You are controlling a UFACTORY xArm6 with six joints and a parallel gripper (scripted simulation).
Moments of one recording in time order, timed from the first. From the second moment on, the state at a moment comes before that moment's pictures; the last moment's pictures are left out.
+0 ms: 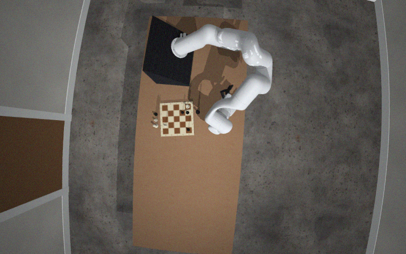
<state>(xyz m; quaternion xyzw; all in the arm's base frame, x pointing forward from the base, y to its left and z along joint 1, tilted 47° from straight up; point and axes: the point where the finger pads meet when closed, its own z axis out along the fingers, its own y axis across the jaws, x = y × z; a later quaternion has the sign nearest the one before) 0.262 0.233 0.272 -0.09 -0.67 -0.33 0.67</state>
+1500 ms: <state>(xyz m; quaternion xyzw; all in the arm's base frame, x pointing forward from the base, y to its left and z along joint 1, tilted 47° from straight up) 0.368 0.208 0.246 0.43 -0.79 0.14 0.42</state>
